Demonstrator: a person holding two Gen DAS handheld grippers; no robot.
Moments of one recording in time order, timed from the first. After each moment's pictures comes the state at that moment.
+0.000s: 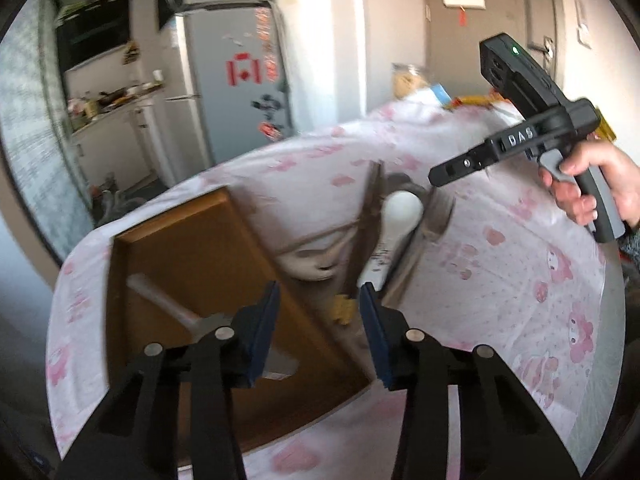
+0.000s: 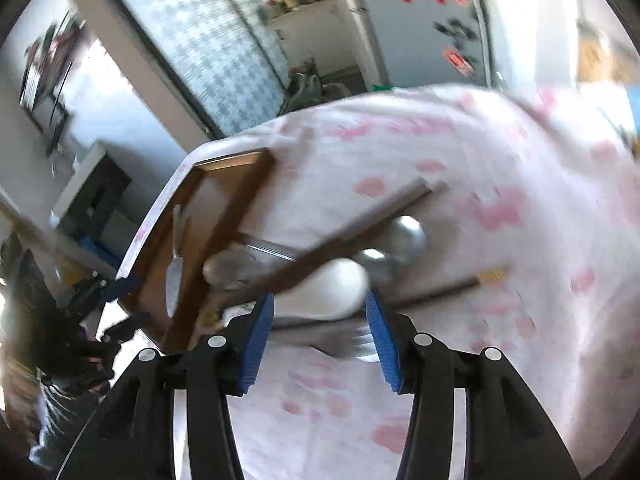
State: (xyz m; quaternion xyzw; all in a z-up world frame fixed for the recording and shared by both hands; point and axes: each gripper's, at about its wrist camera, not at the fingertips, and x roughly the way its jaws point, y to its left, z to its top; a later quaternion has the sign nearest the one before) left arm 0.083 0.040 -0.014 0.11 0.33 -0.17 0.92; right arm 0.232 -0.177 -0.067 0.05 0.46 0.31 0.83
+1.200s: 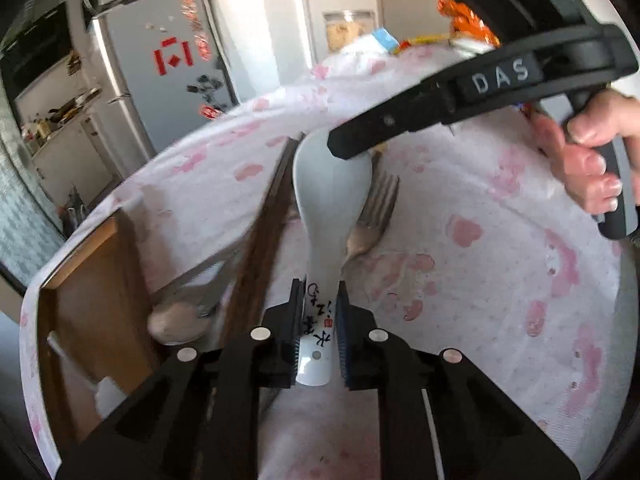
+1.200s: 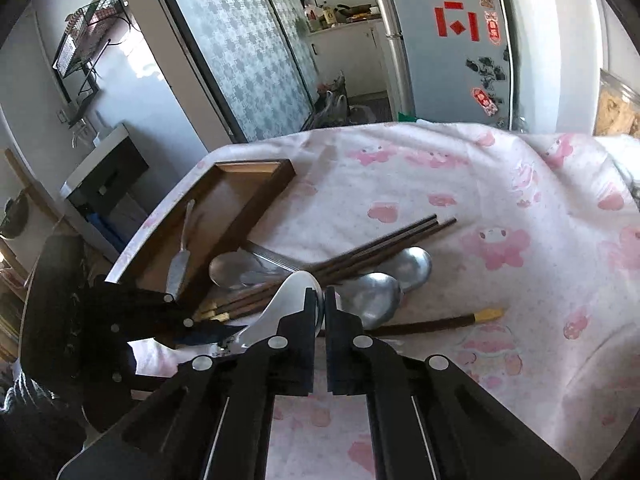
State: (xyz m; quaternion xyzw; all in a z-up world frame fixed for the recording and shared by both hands) left arm 0.121 -0.041 -0.040 0.16 0.38 -0.21 0.89; right arm 0.219 -0.155 -0.046 -0.02 0.39 0.36 0.84
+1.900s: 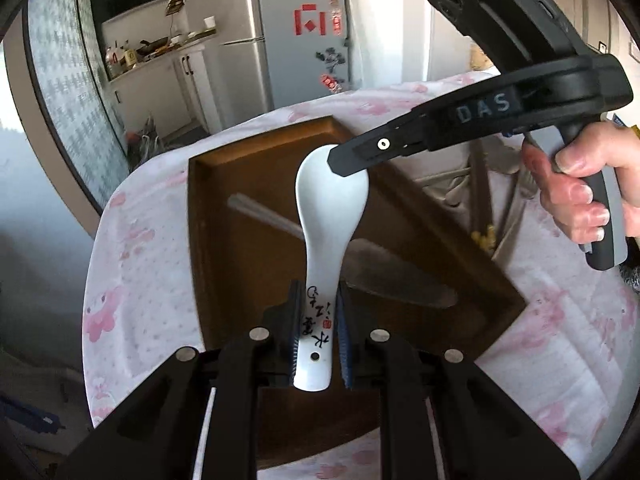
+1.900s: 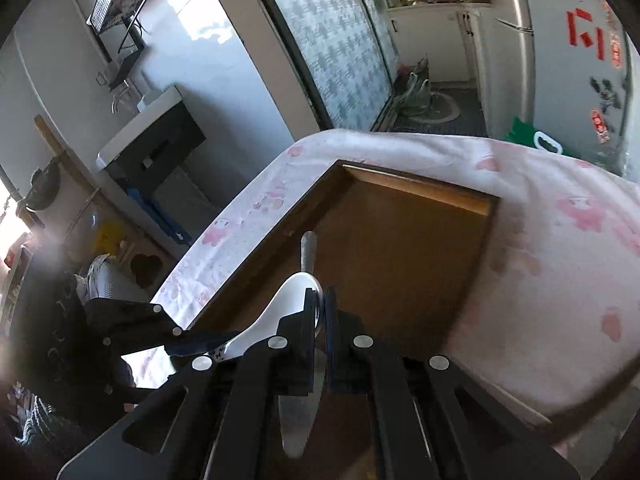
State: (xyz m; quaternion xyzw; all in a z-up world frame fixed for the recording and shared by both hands) left arm 0.095 0.145 -0.038 0.08 0.40 -0.08 0.91; right arm 0.242 0.064 -0.070 -0.05 0.42 0.45 0.78
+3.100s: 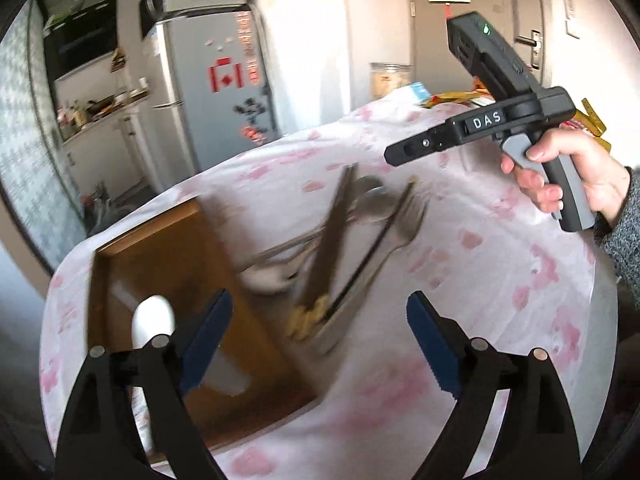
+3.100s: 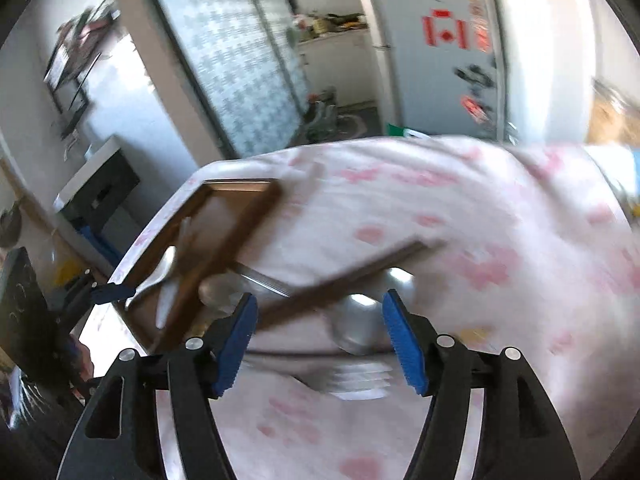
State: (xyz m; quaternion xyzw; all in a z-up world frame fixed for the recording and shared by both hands) left arm 0.077 0.008 -0.009 0.11 0.33 -0.19 0.92; right arm 0.237 -0.189 -0.048 0.00 0.39 0.33 0.86
